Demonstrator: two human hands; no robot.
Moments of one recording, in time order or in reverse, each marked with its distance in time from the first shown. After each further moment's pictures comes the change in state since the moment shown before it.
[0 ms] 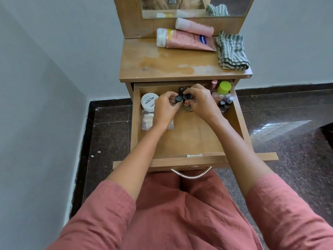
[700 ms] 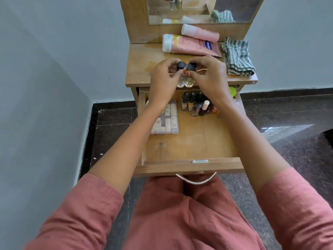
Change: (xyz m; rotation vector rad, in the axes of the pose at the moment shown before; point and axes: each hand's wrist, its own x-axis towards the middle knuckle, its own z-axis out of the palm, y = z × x) left_hand 0.033 0.068 -0.048 0.025 0.092 0.291; right_hand 0.038 -0.043 -0.039 0.162 0.311 -0.091
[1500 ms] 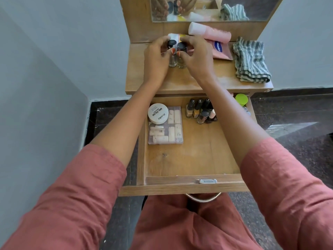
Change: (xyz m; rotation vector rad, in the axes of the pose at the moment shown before) left_hand 0.087 -0.042 0.000 0.007 0.053 -0.119; right_hand 0.084 0.009 0.059 0.010 -0.001 0.040
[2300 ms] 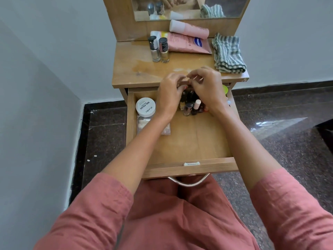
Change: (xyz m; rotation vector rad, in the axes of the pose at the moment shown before) left_hand -0.107 0.018 0.044 0.119 -0.130 0.085; right_hand -0.090 0.033 -0.061 -0.119 -0.036 0.021
